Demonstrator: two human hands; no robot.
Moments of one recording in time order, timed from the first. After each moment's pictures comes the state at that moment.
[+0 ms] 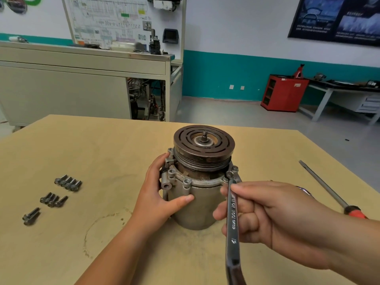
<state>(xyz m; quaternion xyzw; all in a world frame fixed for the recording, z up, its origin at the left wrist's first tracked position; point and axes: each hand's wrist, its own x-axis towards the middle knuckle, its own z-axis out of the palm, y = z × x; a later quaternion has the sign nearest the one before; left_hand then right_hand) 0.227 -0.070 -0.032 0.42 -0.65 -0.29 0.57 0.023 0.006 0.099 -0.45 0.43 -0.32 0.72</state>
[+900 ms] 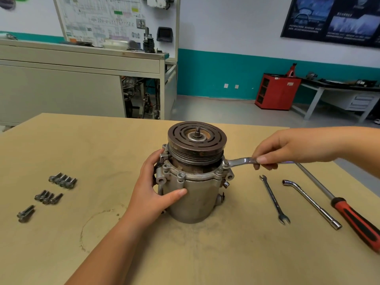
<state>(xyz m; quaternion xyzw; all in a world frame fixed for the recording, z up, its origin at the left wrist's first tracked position) 0.229 -0.070 -0.033 0.40 -0.65 -0.30 0.57 -0.056 -0.080 0.146 -0.81 0.52 0.06 0.28</state>
